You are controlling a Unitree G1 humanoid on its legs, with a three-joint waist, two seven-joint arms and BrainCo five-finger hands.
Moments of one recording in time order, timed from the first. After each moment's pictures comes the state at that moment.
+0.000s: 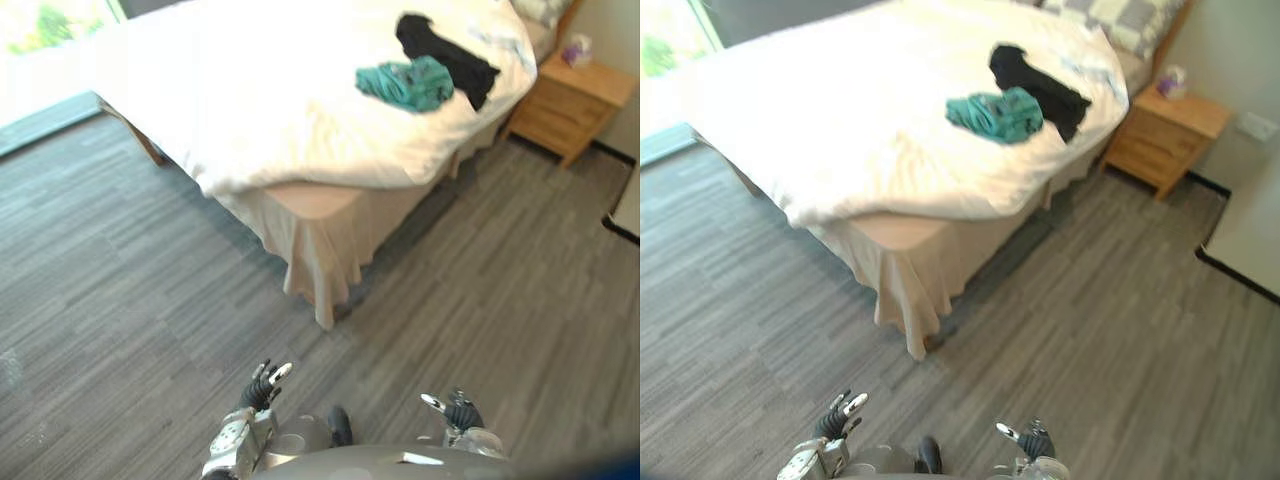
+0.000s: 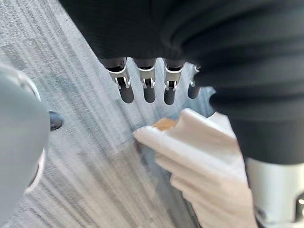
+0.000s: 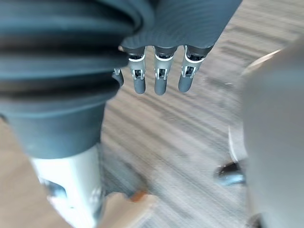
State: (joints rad) left arm 0.06 0.10 -0.04 1.09 -0.42 -0.24 -0.15; right arm 0.06 -0.02 -0.27 1.08 0.00 -0.18 -0.03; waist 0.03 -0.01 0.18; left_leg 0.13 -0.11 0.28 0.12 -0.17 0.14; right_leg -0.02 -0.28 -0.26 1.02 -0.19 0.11
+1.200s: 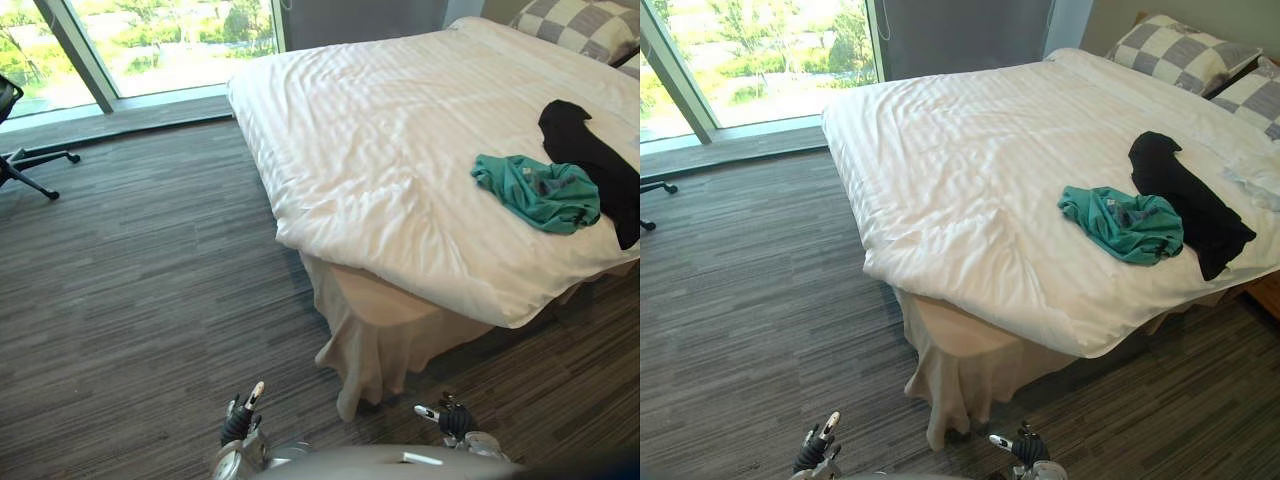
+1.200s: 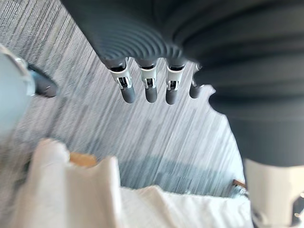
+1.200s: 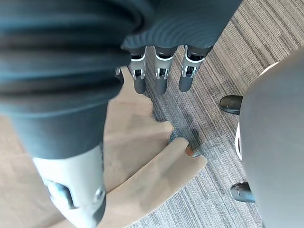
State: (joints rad) left arm 0.09 0.03 0.17 1.08 -0.66 -0.39 0.02; right arm 0.06 -0.06 -0.06 1.13 0.07 -0.16 0.05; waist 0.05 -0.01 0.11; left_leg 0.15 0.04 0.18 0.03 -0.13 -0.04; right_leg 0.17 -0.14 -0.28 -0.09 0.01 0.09
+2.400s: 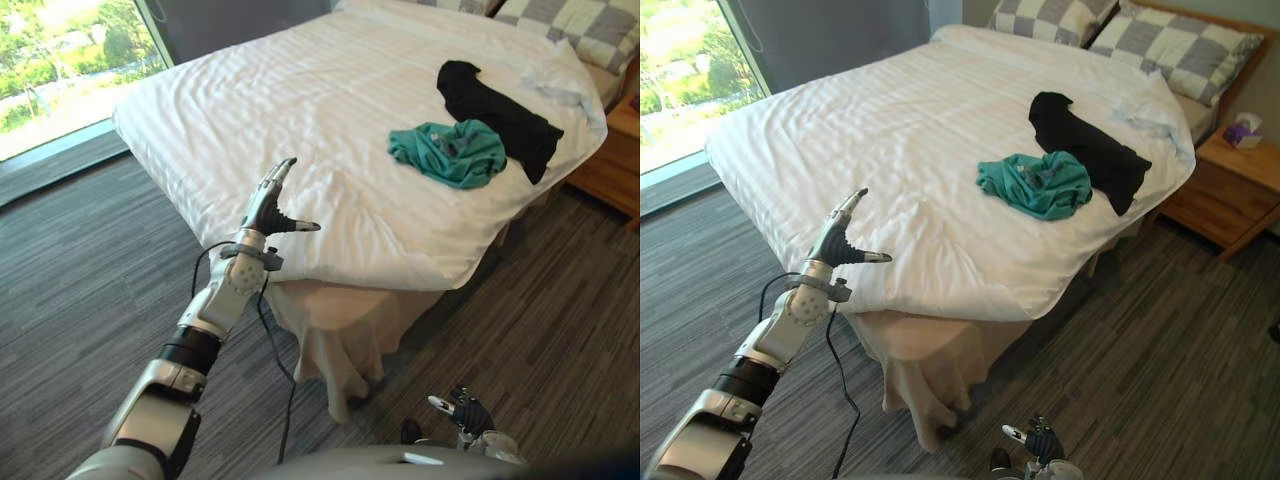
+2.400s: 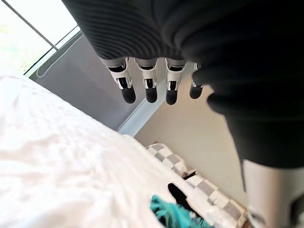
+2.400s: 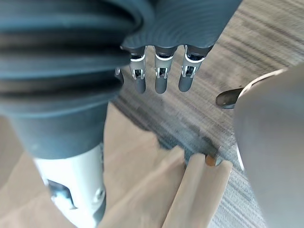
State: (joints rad) left arm -0.45 0.47 -0.31 0.41 0.37 -0.15 0.26; right arm 0.18 -0.10 -0.07 0.84 0.17 -0.06 0.08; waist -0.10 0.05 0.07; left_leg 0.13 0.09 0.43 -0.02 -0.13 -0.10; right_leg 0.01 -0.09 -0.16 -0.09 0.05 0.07
